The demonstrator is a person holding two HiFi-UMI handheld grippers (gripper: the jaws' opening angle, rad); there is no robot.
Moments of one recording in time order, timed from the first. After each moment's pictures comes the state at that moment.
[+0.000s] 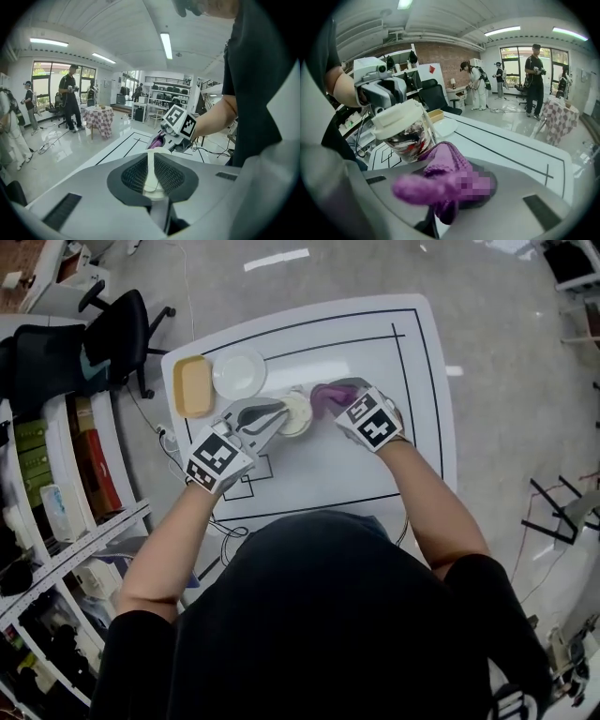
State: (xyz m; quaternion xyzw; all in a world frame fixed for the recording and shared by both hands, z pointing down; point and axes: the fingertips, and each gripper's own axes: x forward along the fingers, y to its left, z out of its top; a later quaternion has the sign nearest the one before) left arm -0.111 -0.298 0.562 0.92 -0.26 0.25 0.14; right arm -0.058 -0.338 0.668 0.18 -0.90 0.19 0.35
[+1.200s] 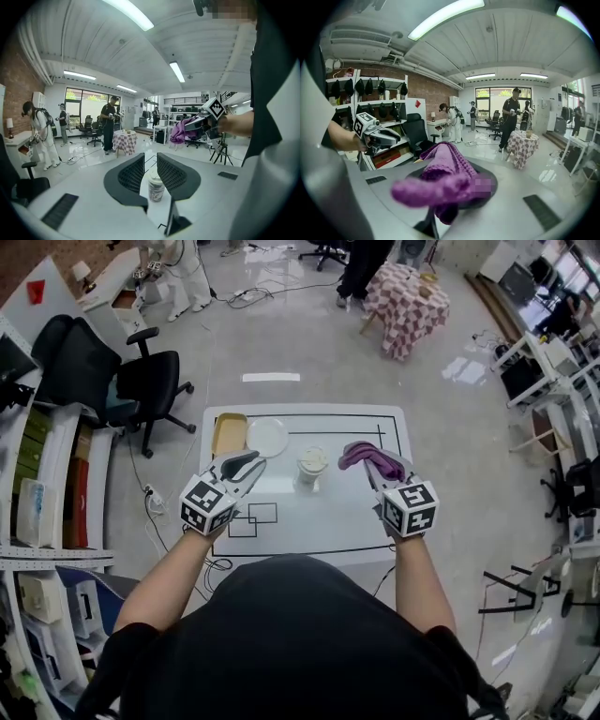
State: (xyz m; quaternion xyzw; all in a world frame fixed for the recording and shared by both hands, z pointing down) left arm -0.238 -0.181 0.393 0.89 -0.42 0.13 0.08; right arm -0.023 -0.241 0.375 0.38 -0.90 0.10 0.19
